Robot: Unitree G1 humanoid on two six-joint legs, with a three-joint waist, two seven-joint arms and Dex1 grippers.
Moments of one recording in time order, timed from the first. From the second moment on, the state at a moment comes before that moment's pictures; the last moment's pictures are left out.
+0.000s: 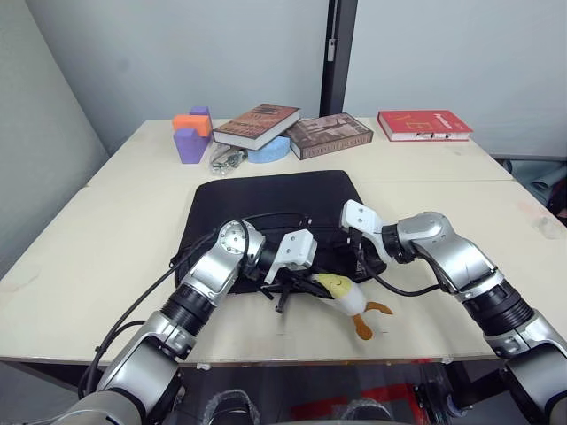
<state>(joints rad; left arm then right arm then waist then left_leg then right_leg) -0.61 0.33 -0.41 0.22 -0.23 0.04 -1.43 -0.58 -0.61 0.34 -0.07 0.11 0.61 1.04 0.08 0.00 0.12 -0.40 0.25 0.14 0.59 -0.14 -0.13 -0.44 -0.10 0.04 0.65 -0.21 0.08</state>
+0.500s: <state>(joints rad) -0.50 0.46 -0.36 0.16 -0.23 0.05 -1.39 -0.58 -0.61 0.34 -0.07 0.11 0.60 1.04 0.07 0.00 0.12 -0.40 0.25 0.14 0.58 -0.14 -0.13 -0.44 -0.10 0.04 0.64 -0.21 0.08</state>
